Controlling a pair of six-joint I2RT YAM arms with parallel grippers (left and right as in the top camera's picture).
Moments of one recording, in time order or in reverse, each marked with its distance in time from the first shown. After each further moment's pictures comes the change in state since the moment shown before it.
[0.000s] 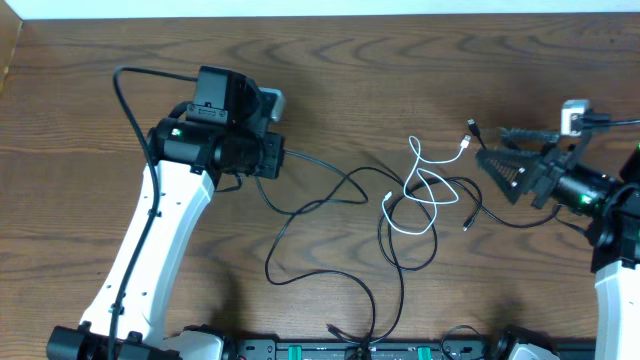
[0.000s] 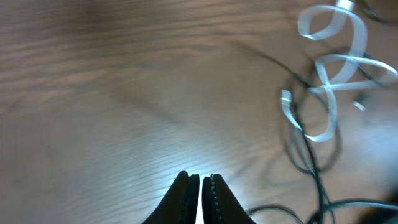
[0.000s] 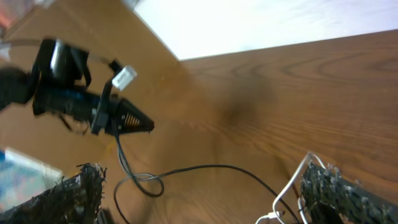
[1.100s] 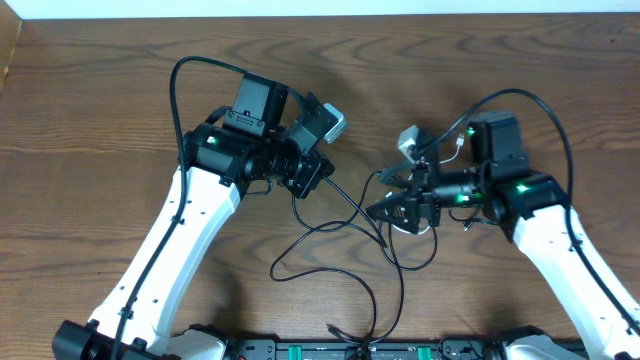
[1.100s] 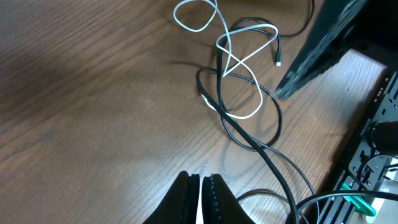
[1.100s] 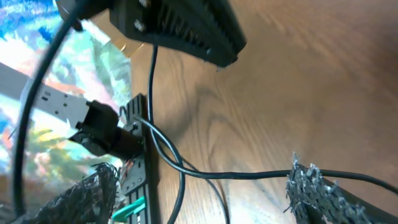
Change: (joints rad) left arm -0.152 0.000 0.000 0.048 0.180 0.246; right arm 0.597 0.275 0.000 -0.035 0.122 -0.290
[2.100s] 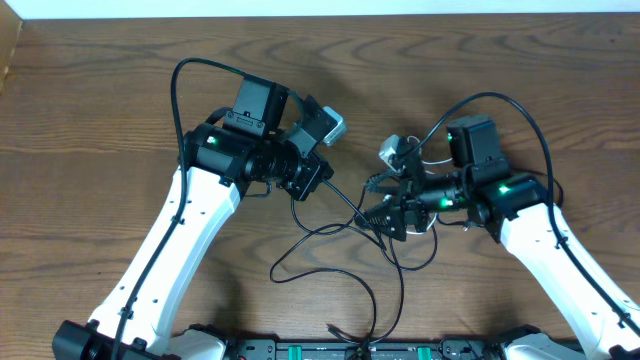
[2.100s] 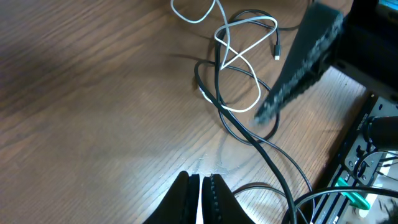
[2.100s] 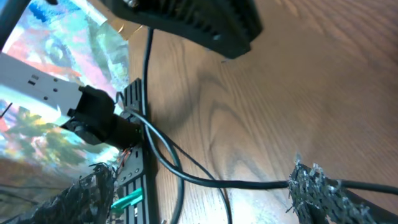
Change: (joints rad) left arm 0.000 0.000 0.000 -0.029 0.000 0.000; right arm 0.090 0.023 0.000 0.004 0.060 -0.014
